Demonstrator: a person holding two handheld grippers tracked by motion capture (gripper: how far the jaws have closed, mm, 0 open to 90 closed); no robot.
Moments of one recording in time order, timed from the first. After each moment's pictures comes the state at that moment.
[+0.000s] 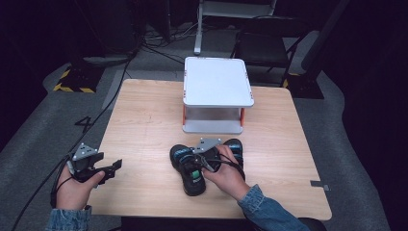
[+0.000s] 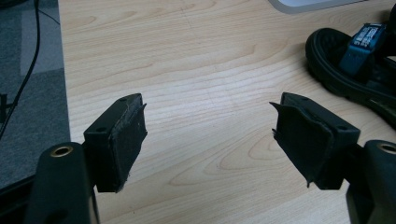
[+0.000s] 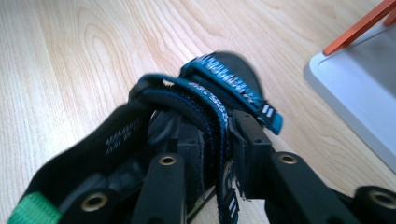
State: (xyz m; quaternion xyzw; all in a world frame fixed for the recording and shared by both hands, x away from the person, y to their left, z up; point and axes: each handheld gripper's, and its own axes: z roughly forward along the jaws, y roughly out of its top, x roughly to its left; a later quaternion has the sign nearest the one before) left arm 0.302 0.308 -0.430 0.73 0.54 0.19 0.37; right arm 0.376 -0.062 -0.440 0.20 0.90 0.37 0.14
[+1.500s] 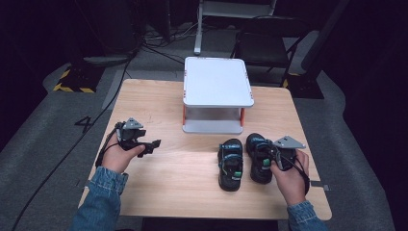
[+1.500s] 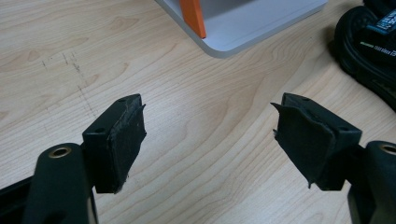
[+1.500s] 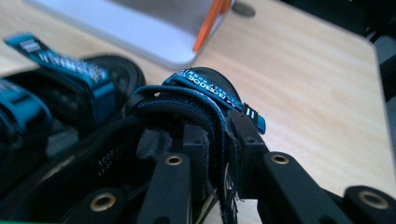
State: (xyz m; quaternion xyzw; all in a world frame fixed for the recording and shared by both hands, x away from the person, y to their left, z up) left arm 0.400 0.223 -0.428 0.80 0.44 0.13 0.39; right arm 0.370 -0.263 -0.432 0.44 0.78 0.31 0.30
